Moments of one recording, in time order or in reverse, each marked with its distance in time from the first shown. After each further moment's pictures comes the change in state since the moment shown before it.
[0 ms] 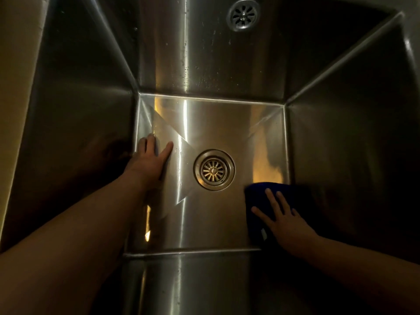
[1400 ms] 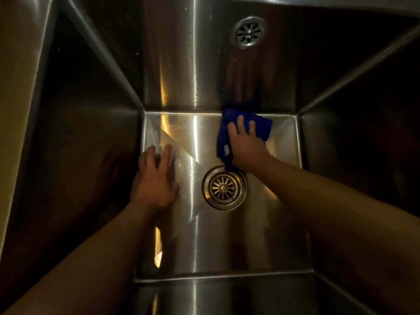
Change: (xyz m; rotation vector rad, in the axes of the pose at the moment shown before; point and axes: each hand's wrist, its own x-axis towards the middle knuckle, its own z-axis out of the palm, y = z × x) left_hand -0.014 0.012 -0.019 -0.417 0.280 -0.104; right_hand 0.140 -0.008 -0.200 0.454 0.543 0.083
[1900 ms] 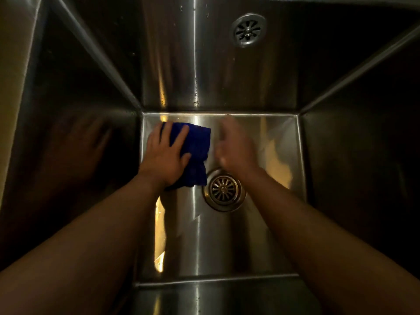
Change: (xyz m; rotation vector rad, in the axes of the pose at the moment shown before) left_hand 0.057 0.017 -0.009 0.182 0.077 0.202; right_hand -0.026 -0.042 -0.017 0.554 0.336 0.011
